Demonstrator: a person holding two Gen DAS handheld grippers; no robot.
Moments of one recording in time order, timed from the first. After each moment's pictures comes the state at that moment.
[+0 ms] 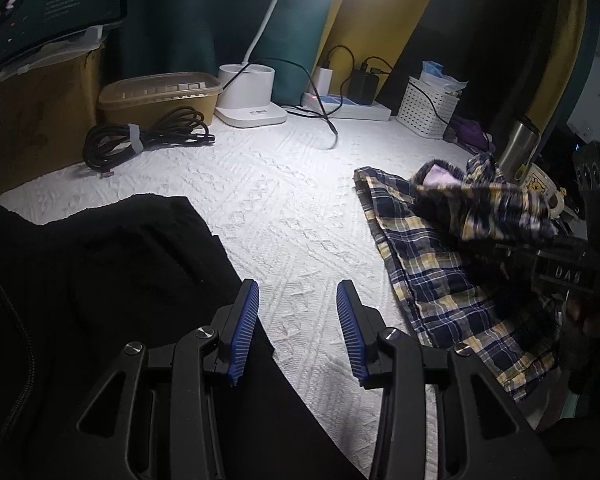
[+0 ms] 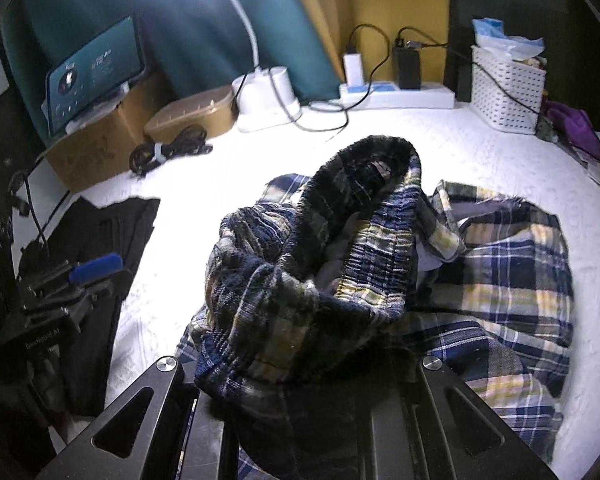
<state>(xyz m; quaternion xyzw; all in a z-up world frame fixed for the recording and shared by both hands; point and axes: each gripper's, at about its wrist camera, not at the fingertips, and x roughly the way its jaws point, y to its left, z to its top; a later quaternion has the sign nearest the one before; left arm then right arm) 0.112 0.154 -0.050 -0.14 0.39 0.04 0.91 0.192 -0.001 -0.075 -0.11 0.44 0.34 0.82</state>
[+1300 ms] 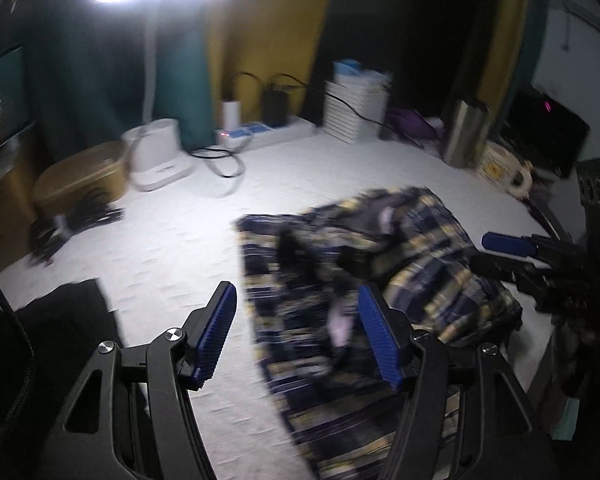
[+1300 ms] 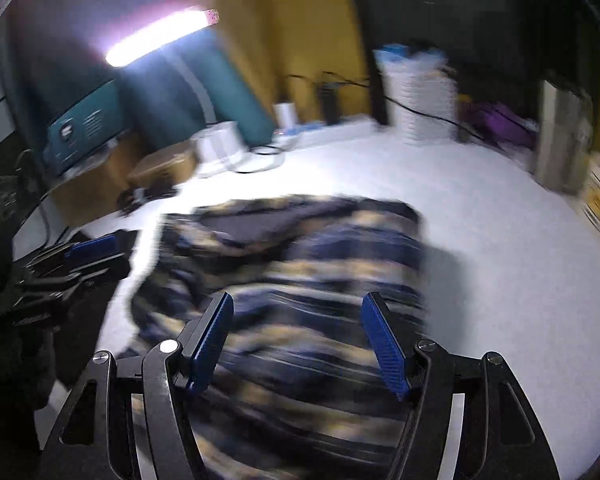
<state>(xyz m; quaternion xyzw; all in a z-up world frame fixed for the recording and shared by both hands) 0.163 0.048 0.001 -0.06 0.39 -0.02 0.92 0.206 -0.145 -0.040 -0.03 0.40 0.30 0.87</state>
